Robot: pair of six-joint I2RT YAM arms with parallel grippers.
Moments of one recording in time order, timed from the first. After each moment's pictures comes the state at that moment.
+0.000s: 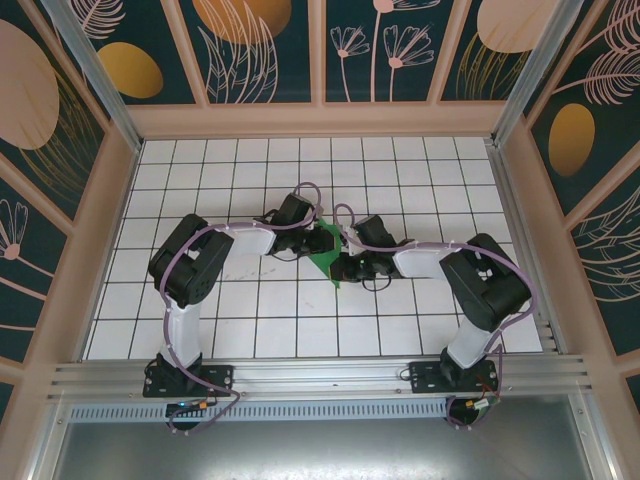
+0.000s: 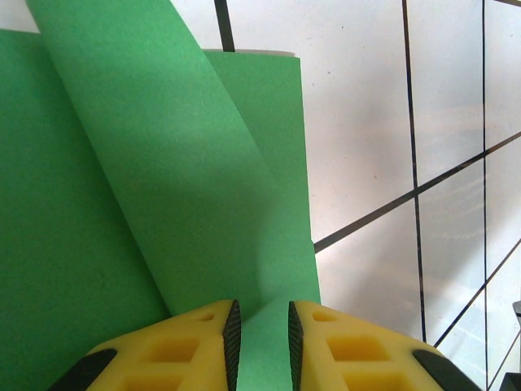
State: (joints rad) left arm -0.62 2.01 1.12 0.00 0.43 -0.70; right arm 0.63 1.70 0.76 -0.03 -0.52 0.56
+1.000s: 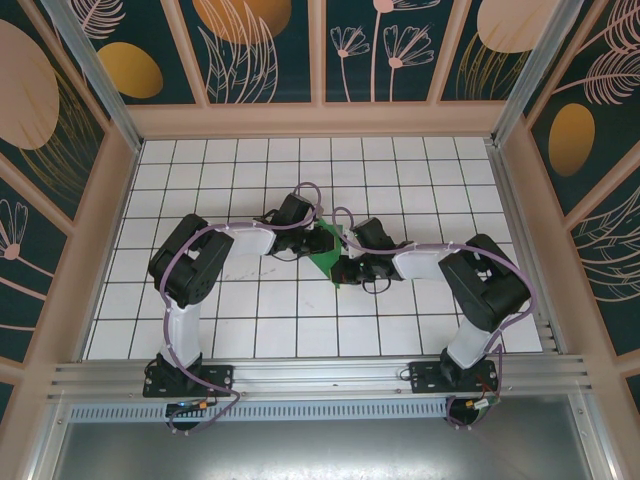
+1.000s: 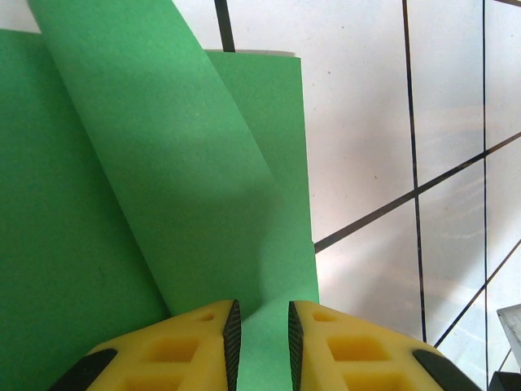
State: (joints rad) left arm -0.62 2.01 1.12 0.00 0.43 -0.70; right arm 0.64 1.70 0.74 -0.03 -0.49 0.55
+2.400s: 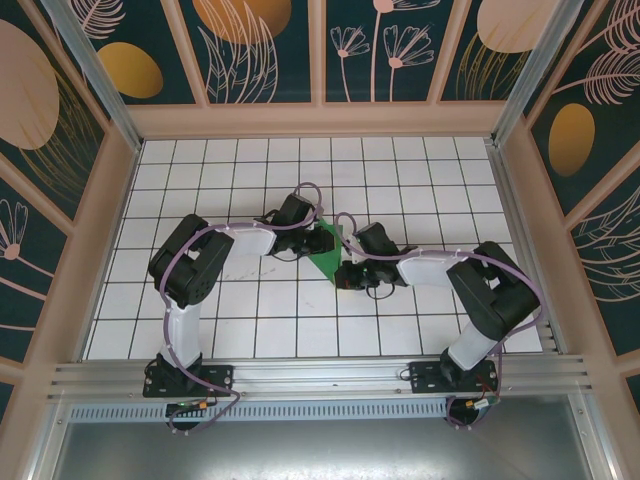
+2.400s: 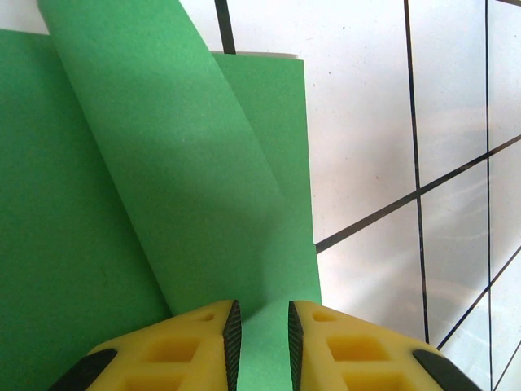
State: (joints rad) left arm -0.62 2.01 1.12 0.00 0.42 -0.70; right arm 0.66 1.64 0.69 -0.07 -0.46 0.54
